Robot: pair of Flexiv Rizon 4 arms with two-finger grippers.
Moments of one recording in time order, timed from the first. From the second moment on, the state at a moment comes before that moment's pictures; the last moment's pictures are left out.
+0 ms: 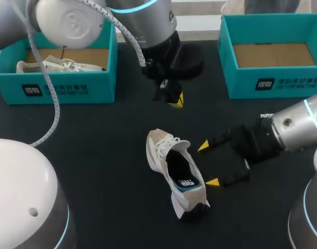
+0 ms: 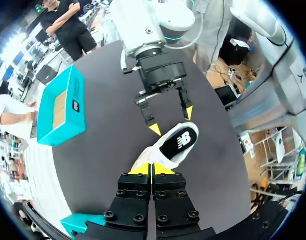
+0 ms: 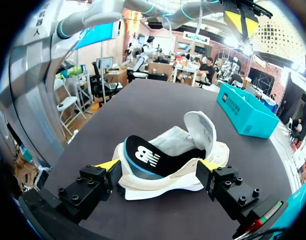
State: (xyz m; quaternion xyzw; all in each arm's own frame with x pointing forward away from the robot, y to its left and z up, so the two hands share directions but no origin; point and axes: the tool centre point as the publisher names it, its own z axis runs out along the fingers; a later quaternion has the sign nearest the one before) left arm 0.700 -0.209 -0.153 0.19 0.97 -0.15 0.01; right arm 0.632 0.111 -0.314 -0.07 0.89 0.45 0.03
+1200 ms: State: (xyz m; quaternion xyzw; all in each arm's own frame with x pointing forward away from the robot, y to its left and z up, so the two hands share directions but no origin) left arm 0.706 -0.215 -0.154 0.30 0.95 -0.13 -0.02; right arm 0.678 0.007 -0.259 -0.14 0.93 0.33 -0.03
